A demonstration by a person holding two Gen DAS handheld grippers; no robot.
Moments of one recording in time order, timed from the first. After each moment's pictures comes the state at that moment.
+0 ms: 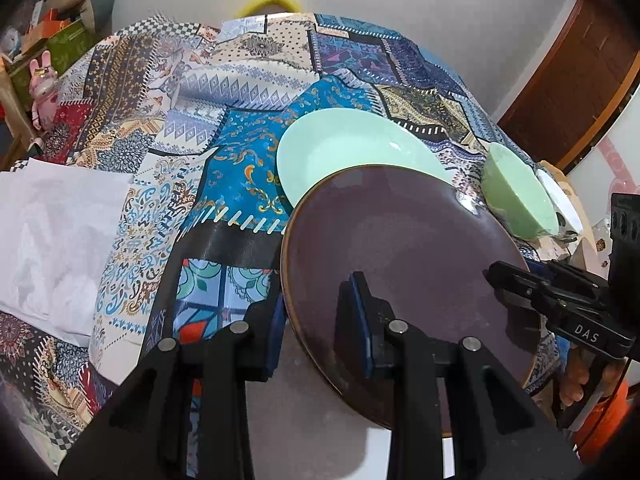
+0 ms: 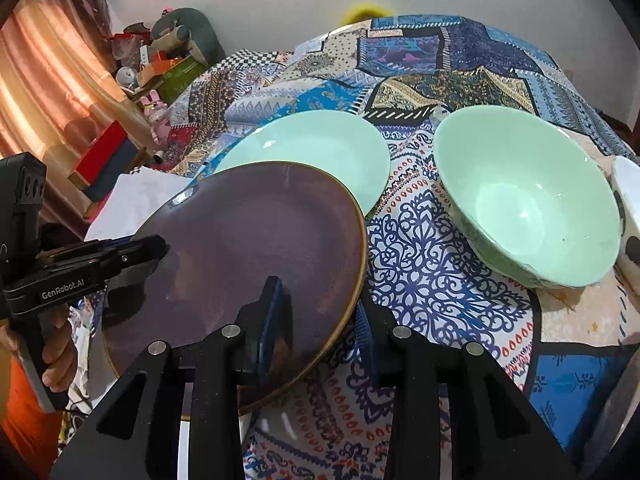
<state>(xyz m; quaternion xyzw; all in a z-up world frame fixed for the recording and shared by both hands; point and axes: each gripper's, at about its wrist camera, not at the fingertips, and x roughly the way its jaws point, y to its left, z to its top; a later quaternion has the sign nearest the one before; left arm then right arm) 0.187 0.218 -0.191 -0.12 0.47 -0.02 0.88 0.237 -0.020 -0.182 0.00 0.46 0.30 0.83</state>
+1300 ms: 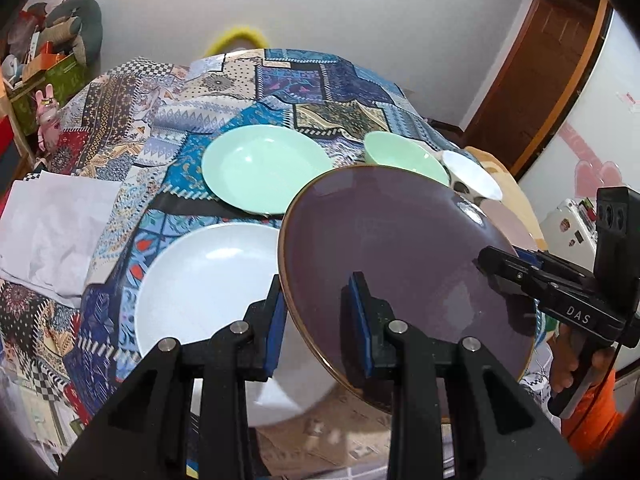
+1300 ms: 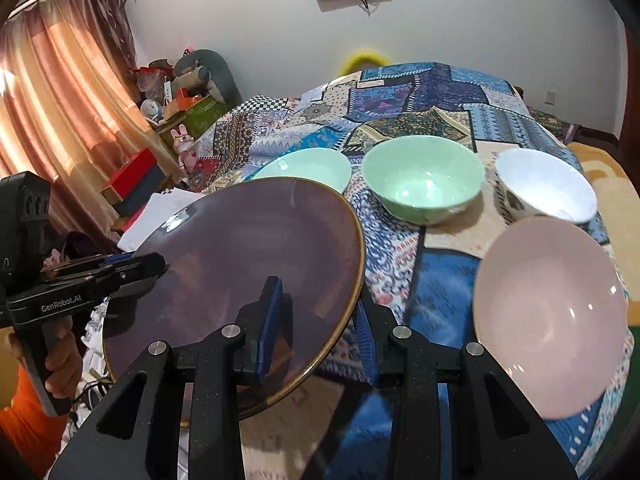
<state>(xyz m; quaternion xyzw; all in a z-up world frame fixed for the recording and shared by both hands) 0.076 0.110 -0.119 -0.10 0.42 -0.04 0.90 0.147 -0.120 -0.128 0.02 0.39 0.32 0.86</state>
